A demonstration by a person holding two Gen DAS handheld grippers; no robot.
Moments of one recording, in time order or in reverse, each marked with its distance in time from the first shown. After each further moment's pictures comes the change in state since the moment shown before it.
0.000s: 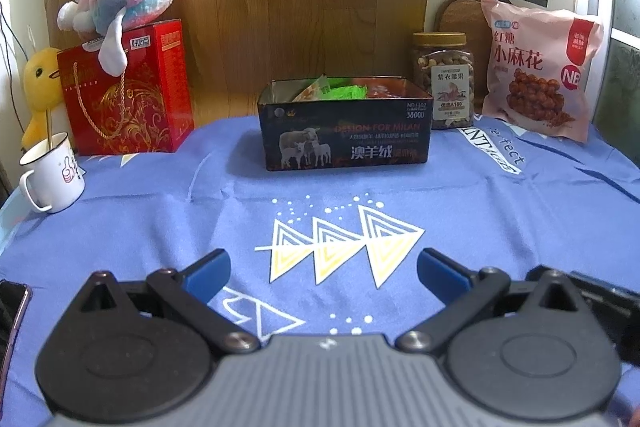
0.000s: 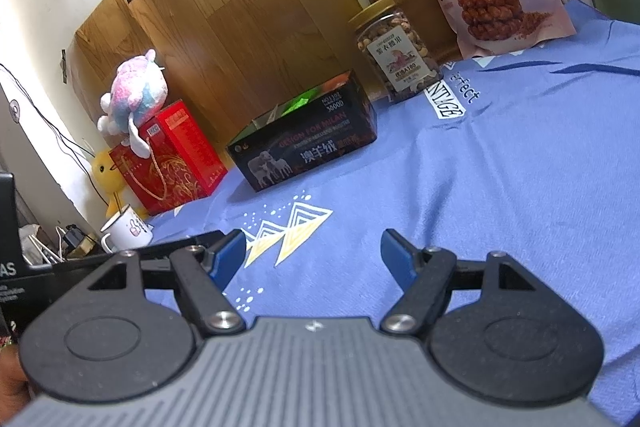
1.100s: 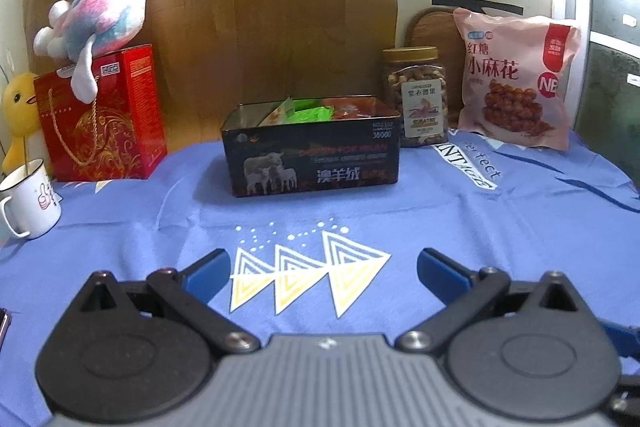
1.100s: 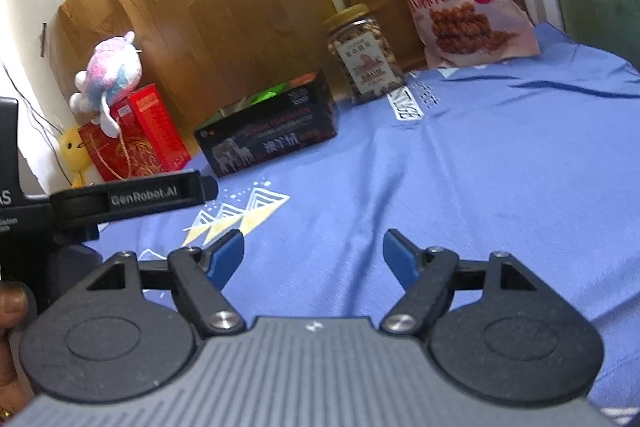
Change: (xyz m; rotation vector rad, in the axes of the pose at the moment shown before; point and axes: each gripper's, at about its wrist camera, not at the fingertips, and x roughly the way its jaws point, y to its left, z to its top) left arm 0.007 -0.024 0.006 0.032 -0.057 -0.048; right arm -0.017 -0.005 -0.010 -0.073 -0.005 -0.128
